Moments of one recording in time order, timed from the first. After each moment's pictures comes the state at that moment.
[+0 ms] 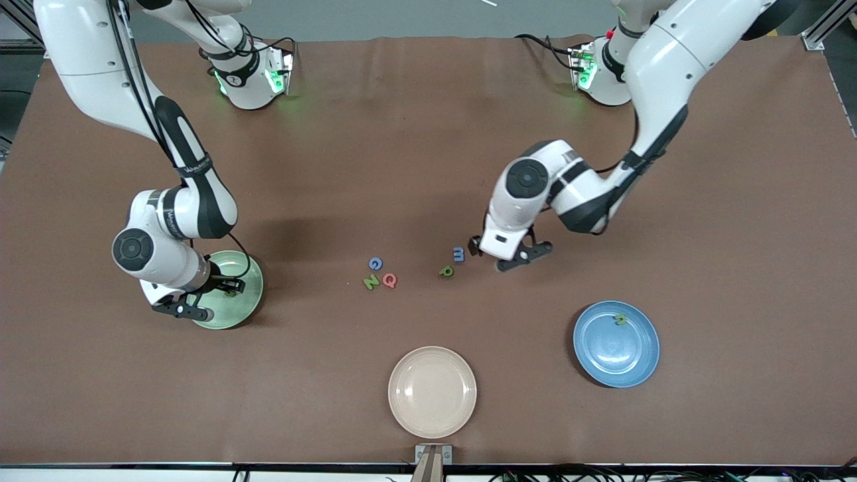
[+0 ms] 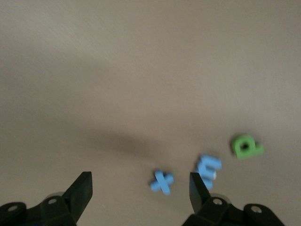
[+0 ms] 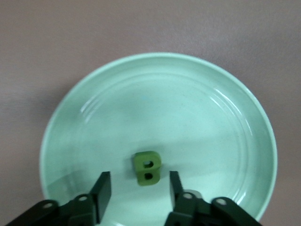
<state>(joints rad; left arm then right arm) -0.03 0.65 -0.69 -1.85 0.53 2.31 -1.32 0.08 0.54 -0.02 -1.88 0.01 2.35 0.26</state>
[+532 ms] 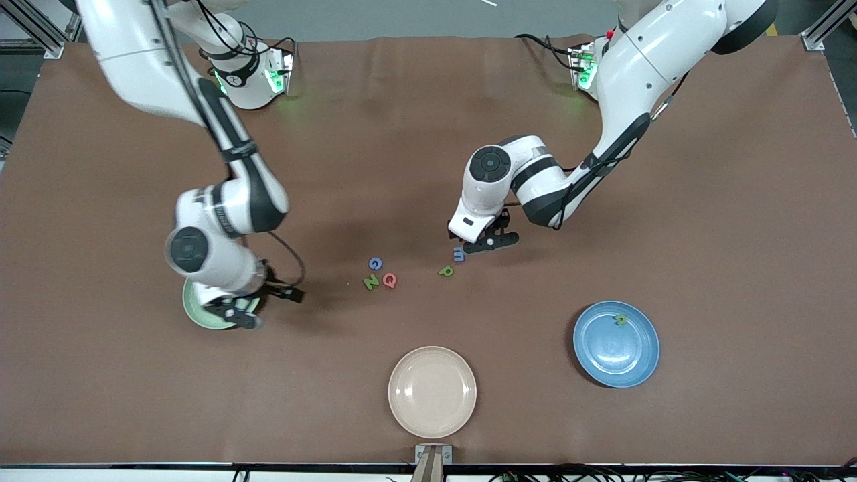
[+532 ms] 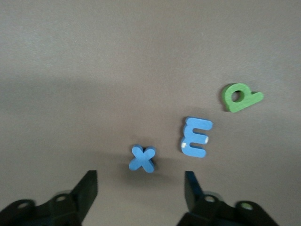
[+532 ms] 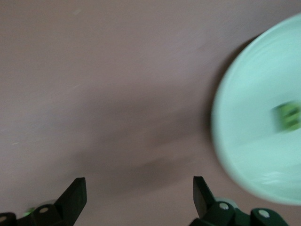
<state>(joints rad) -0.09 0.73 -0.69 -1.86 0.64 2.35 -1.32 0.32 0.59 0.00 -1.73 0.10 2.32 0.67</state>
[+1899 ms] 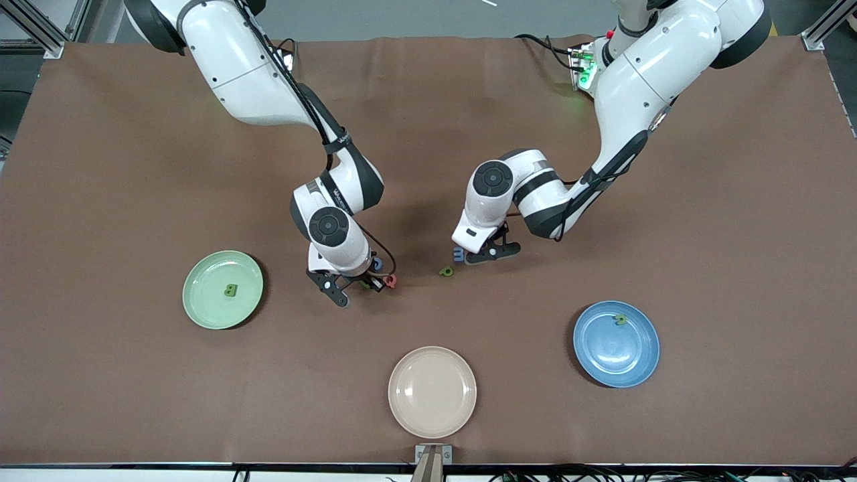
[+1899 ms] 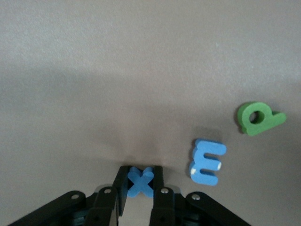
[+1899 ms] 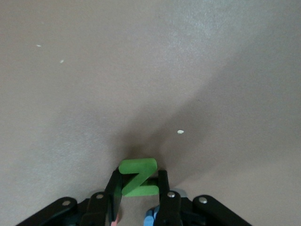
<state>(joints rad) -0.09 0.79 -0.67 -1.81 0.66 2.36 -1.32 0.56 0.75 -0.01 -1.63 0.05 2.42 1.27</state>
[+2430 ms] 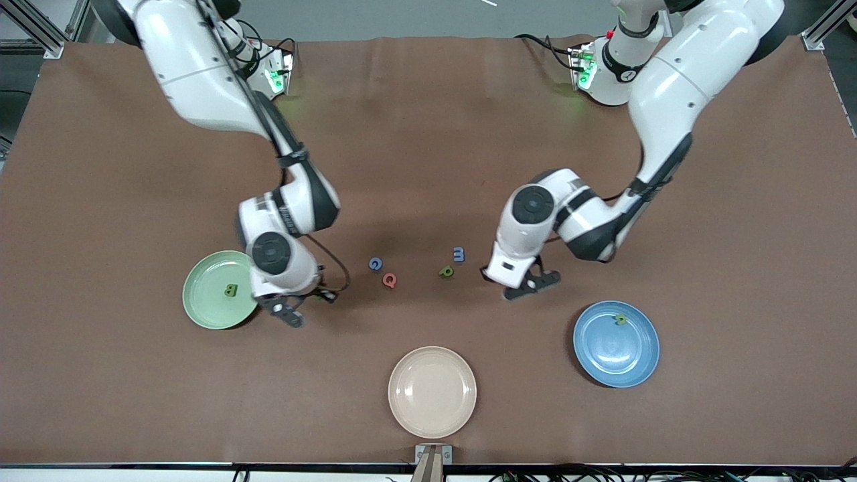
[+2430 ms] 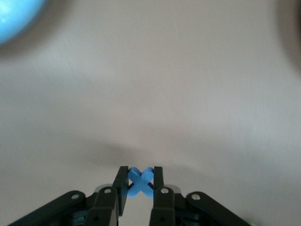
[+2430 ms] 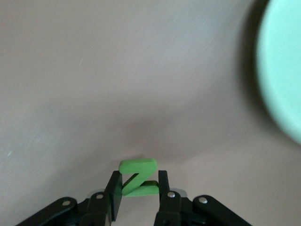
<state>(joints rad) 0.05 0.76 -0.66 -1.67 0.67 2.30 -1.26 0.37 0.66 -0.04 -1.64 0.00 2.22 0.85</state>
